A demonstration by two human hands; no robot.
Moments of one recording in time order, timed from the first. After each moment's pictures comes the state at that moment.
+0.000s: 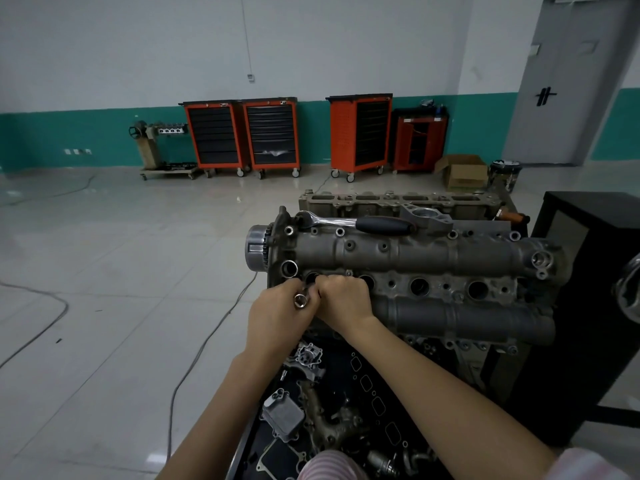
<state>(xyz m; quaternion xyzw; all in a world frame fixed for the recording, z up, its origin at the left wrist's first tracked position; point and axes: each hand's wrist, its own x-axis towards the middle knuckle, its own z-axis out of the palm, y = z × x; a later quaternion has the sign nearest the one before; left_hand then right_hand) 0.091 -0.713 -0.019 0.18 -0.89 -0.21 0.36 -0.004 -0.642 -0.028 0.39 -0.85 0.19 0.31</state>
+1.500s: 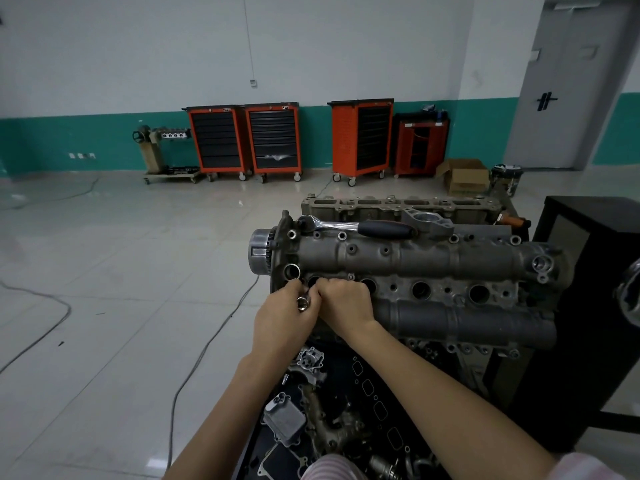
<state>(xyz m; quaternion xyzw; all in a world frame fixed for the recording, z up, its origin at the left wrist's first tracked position) 0.086 -0.711 -0.021 0.22 -0.88 -0.24 0.35 -0.006 -0.644 -0.031 0.39 -0.85 0.16 0.31</state>
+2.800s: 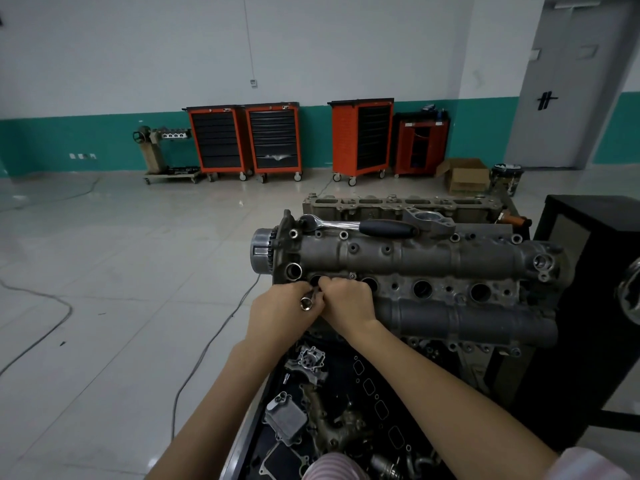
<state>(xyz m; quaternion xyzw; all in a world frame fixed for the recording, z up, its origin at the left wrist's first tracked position) 0.090 -0.721 -0.009 0.17 -0.94 -0.11 0.28 -0.001 -0.642 -0.029 0.38 -0.85 0.17 0.31</state>
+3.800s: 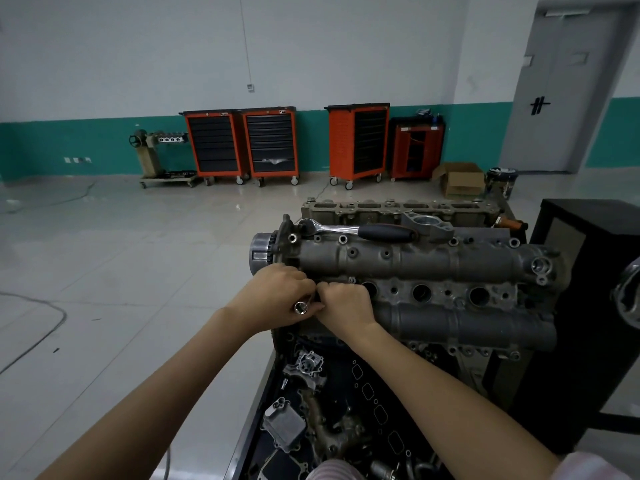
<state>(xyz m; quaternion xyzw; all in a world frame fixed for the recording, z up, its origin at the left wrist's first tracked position) 0.083 -0.757 0.026 -0.19 -0.94 0.07 0.27 -0.004 -0.646 -0.030 0.38 -0.85 0.17 0.33</state>
